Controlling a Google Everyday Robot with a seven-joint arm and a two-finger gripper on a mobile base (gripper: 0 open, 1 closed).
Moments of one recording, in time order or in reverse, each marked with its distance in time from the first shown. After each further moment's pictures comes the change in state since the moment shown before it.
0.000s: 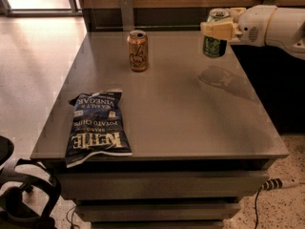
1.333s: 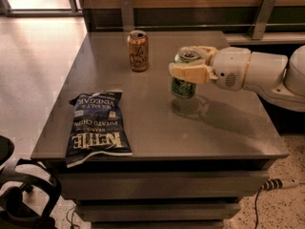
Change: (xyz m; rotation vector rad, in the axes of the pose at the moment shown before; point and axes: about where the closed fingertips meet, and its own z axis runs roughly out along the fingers) arm 0.018 0.165 -0.003 -0.234 -0.078 0.063
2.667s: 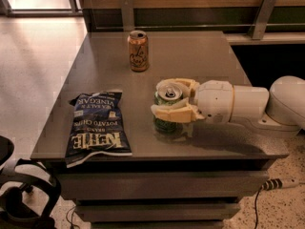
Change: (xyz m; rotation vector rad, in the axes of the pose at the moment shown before) arm 0.041 0.098 0.009 -0.236 -0.055 -0.118
